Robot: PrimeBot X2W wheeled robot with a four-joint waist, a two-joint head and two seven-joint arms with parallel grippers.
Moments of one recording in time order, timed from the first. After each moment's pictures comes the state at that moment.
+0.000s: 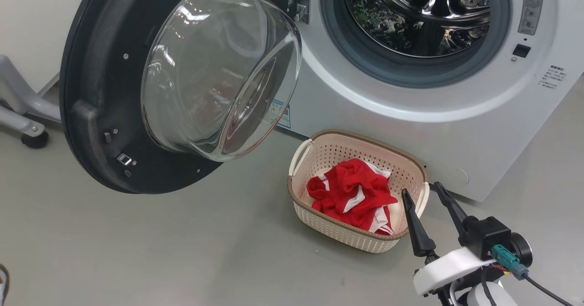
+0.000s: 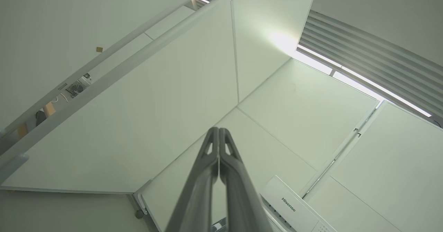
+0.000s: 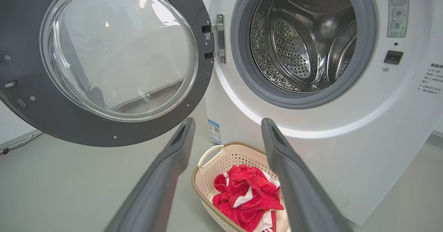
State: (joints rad) left arm -0.26 0.16 0.36 -0.20 -1.20 -0.02 -0.07; right arm -0.01 -0.07 0.25 0.22 0.25 0.02 -0.26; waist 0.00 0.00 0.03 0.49
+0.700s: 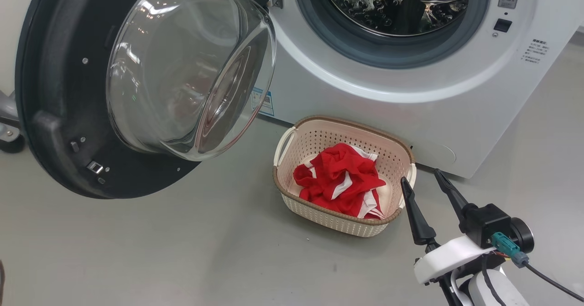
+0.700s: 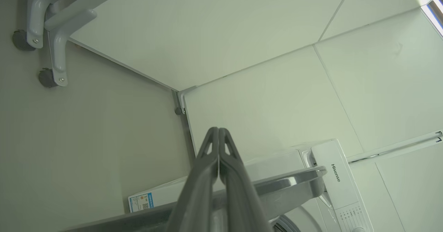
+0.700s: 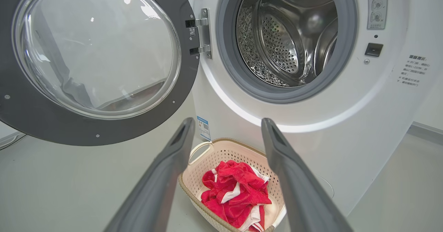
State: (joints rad) left arm -0.37 0.24 0.39 0.26 -1.44 0.07 0.20; right arm -0.06 -0.09 0.26 0.21 0.24 0.03 -0.24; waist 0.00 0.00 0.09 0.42
